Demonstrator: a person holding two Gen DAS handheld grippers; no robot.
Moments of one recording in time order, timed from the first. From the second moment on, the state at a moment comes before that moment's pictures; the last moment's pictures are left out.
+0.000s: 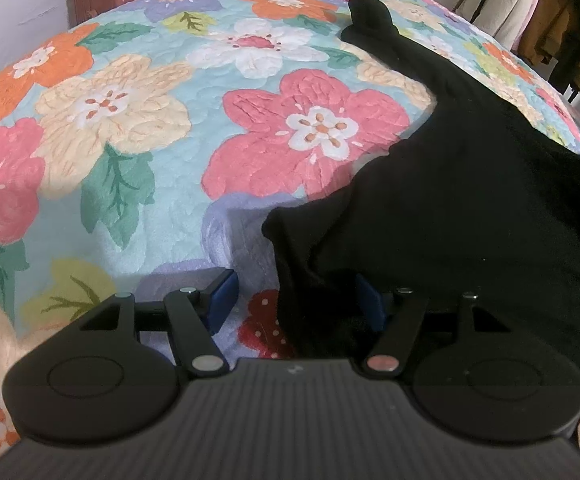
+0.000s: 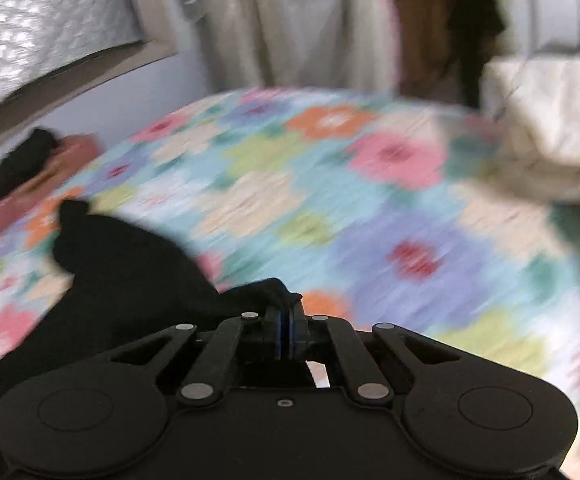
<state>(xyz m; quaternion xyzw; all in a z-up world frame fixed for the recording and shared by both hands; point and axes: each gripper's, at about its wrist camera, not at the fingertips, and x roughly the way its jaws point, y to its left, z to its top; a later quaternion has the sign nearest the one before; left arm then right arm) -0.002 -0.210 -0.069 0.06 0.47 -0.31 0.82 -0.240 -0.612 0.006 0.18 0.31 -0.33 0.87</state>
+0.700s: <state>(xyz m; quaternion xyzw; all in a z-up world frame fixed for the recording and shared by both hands) -0.016 -0.205 -0.053 0.07 0.48 -0.31 0.82 -0.339 -0.566 0.006 0.32 0.28 -0.29 0.86</state>
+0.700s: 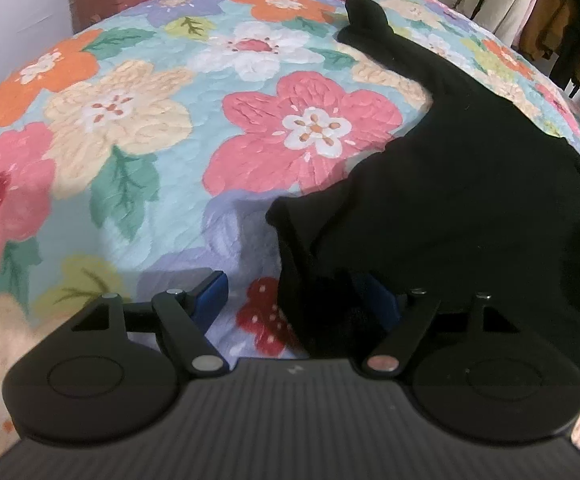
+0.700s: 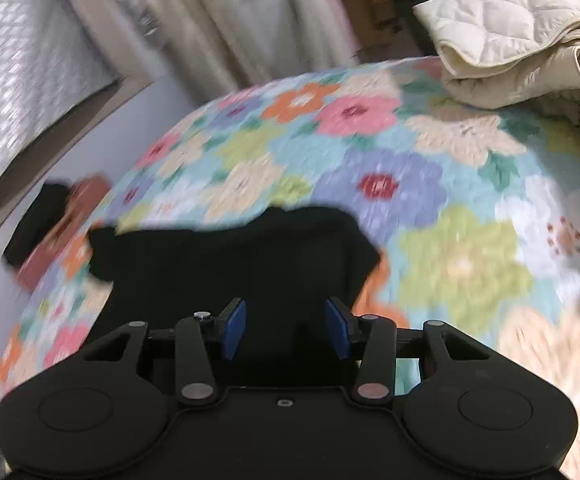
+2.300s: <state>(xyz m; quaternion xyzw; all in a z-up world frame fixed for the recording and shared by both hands) -0.183 -0.230 -0.056 0.20 0.47 -0.43 0.74 -0.390 -0.345 -0.040 0.36 0.38 -0.13 0.84</state>
